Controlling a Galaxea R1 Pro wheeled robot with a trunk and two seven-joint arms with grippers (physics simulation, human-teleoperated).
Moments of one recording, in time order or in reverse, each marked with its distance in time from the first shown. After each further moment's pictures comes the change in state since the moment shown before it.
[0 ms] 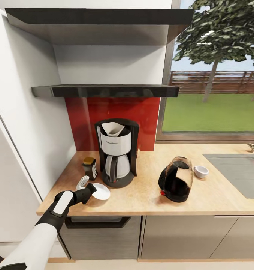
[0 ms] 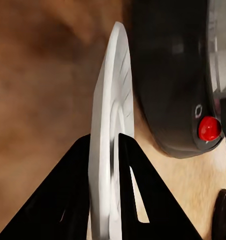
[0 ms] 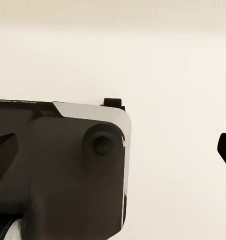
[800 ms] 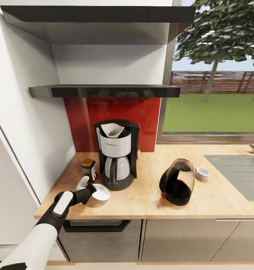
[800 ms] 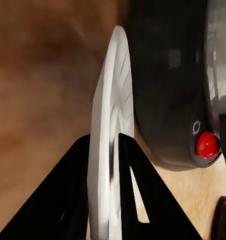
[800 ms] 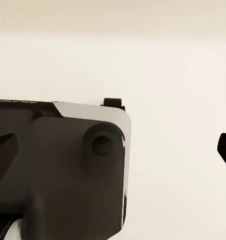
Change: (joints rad) left arm 0.001 0.000 0.000 0.001 0.000 0.000 0.000; right arm 0.000 0.000 0.000 0.000 0.000 0.000 0.000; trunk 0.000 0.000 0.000
